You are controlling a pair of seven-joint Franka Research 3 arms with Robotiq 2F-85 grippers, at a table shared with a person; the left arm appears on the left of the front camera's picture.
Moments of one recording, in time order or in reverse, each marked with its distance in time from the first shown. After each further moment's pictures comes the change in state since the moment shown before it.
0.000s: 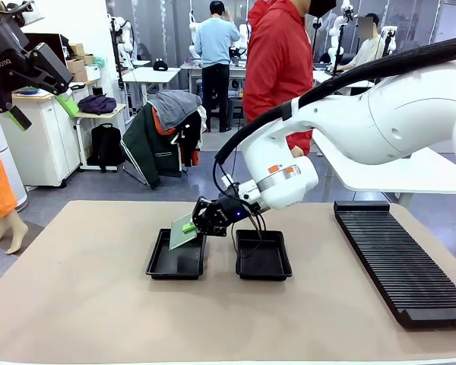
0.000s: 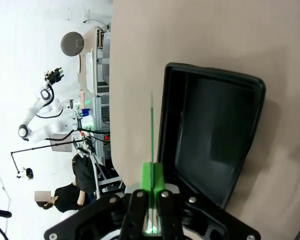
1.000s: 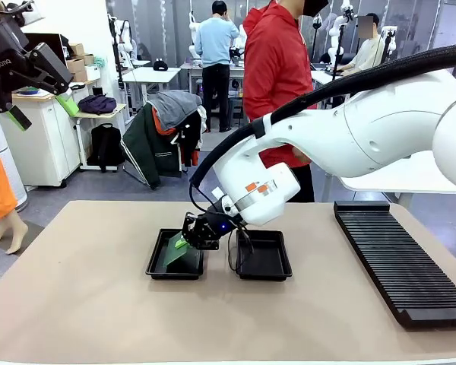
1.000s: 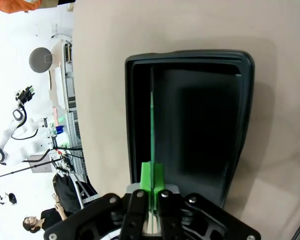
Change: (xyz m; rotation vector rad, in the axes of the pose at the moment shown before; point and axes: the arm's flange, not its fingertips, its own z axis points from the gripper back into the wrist) left arm 0.000 0.000 0.000 0.000 0.000 0.000; right arm -0.017 -0.003 -0.041 -0.156 -0.060 -0.068
